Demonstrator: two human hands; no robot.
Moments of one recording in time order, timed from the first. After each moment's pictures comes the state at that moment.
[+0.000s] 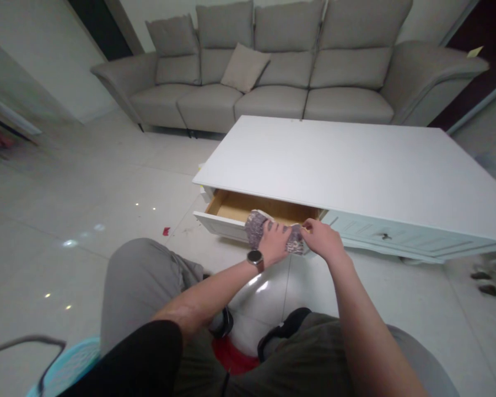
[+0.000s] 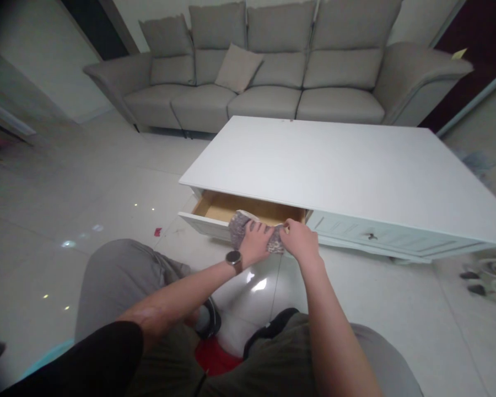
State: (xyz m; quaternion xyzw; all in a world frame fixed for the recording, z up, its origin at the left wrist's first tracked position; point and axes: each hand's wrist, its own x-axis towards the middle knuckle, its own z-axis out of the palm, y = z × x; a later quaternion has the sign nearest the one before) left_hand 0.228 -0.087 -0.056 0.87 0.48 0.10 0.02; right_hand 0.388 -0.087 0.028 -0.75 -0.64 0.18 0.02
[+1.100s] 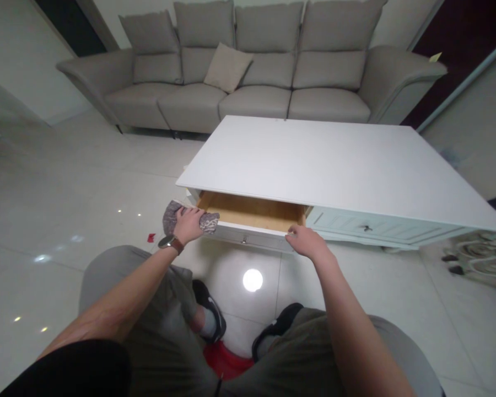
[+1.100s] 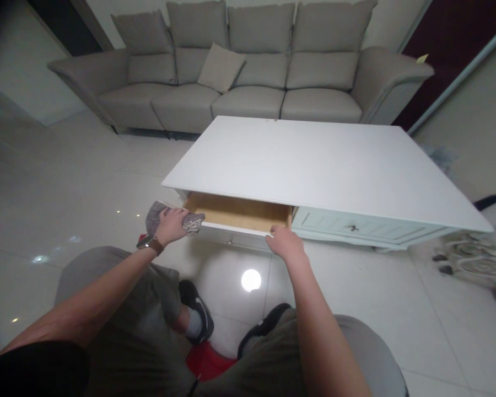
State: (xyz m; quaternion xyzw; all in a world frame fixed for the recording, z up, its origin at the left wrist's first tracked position) left_hand -0.010 -0.016 -0.059 0.80 0.60 0.03 -0.03; right_hand 0.390 -0.098 0.019 -0.72 -0.65 0.23 -0.03
